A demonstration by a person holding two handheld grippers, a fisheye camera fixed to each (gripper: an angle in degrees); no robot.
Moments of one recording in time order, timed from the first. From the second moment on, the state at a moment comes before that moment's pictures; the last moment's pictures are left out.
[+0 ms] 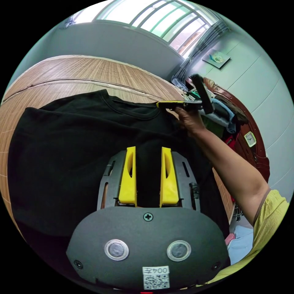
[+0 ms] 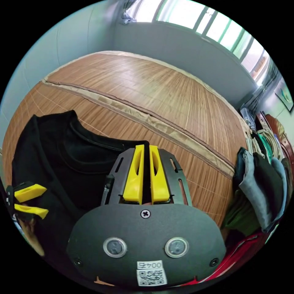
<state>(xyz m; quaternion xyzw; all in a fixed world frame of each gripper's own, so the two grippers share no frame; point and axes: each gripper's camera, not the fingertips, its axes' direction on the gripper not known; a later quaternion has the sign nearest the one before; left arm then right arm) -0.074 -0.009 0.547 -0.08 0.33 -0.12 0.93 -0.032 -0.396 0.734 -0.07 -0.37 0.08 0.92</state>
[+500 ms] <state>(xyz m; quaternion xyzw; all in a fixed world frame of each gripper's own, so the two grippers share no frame) -0.078 -0.009 0.564 -0.09 0.34 -0.13 0.93 -0.008 -0.368 0.681 0.03 -0.47 0.14 0.87</state>
